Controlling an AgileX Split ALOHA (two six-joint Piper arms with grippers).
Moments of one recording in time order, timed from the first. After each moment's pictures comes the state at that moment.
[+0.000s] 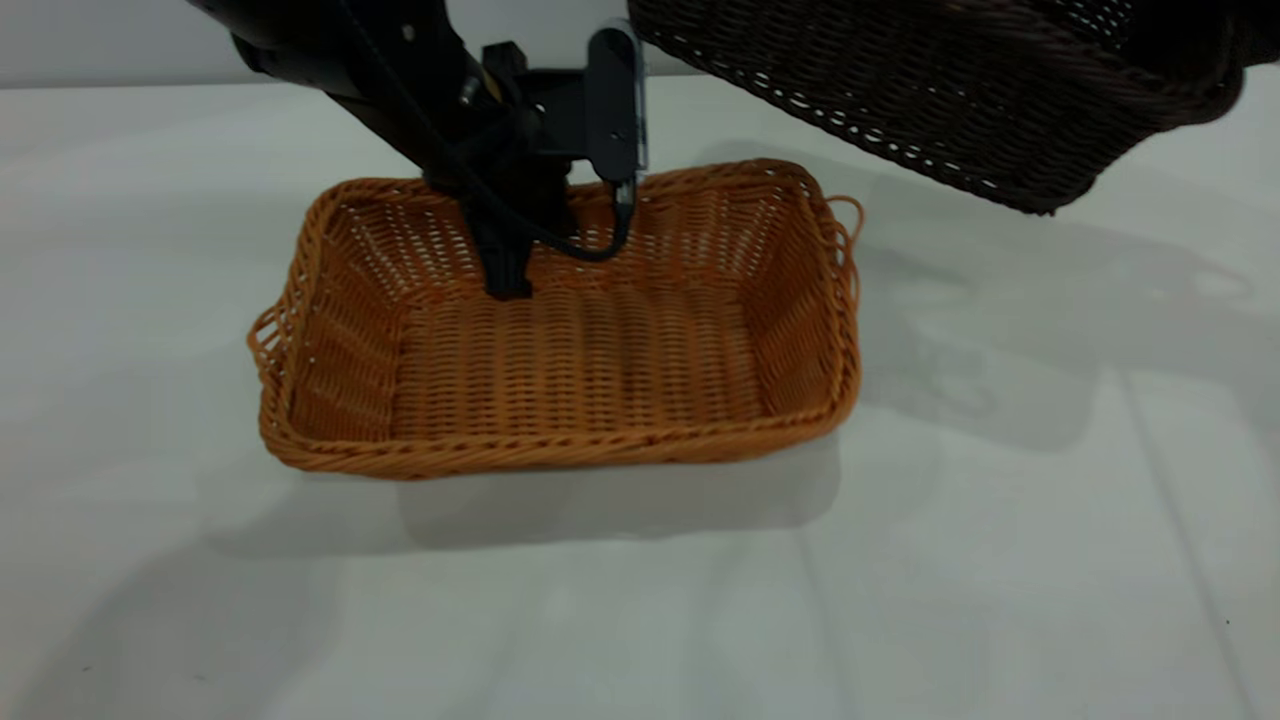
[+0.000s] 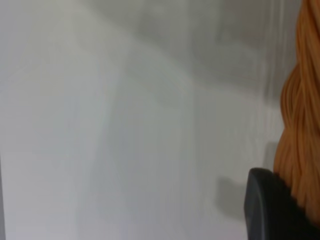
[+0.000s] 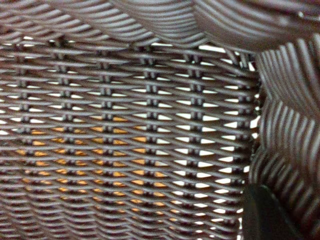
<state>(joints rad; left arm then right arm) -0.50 2.38 -1.37 -0.04 -0.11 1.19 -0.10 2.01 -1.27 0.73 0.80 -0.23</state>
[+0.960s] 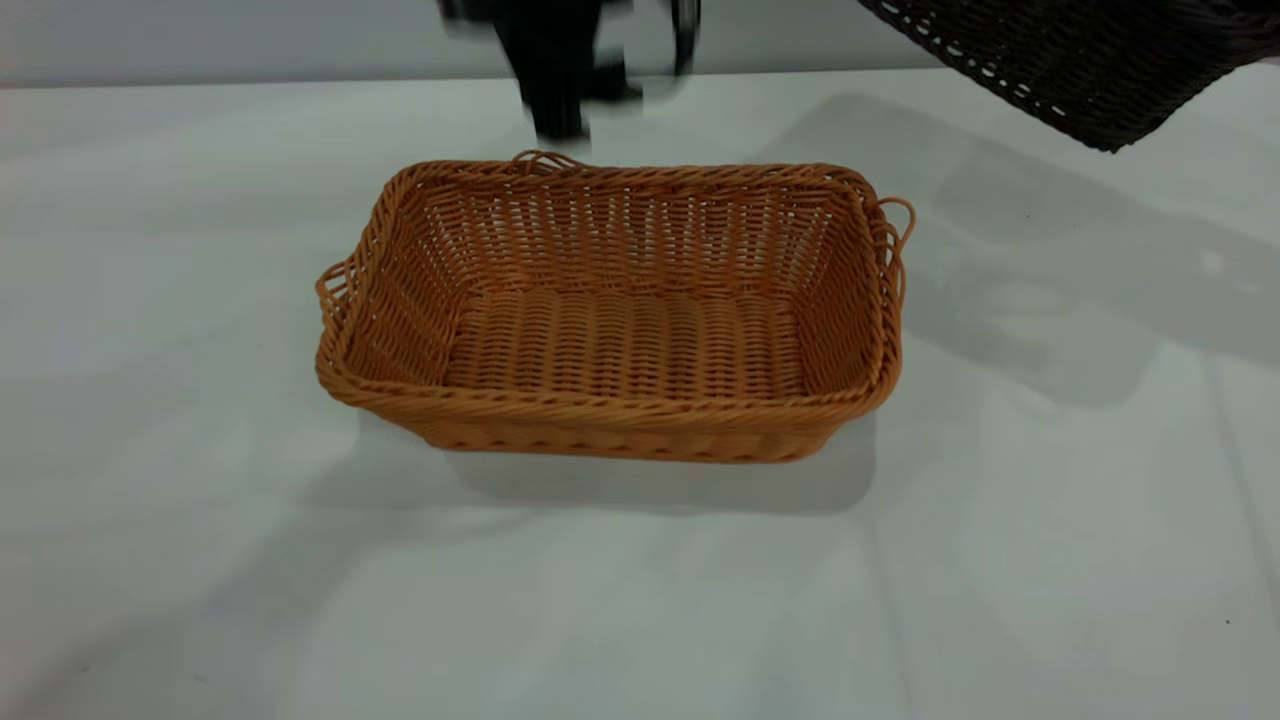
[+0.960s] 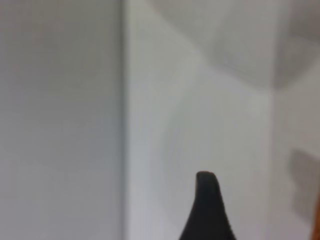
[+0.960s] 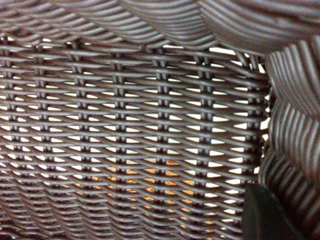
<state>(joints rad) -0.55 2.12 -1.36 -0.02 -0.10 1.11 -0.24 2.01 -1.28 0.90 0.80 -0.27</state>
